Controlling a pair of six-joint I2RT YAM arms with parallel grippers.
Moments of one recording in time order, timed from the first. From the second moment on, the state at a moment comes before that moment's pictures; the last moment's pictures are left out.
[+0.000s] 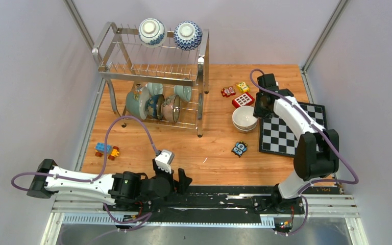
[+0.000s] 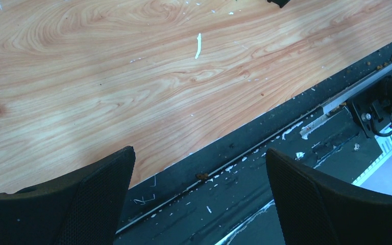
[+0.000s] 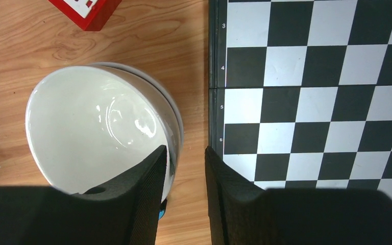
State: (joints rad) left arm -1.60 0.66 0.37 -0.39 -0.78 -0.95; right arm 0.19 1.59 1.26 -0.73 0.18 0.34
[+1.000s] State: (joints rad) left arm -1.60 0.65 0.37 -0.39 -0.77 -0.95; right arm 0.20 1.60 1.26 -0.73 0.10 0.39
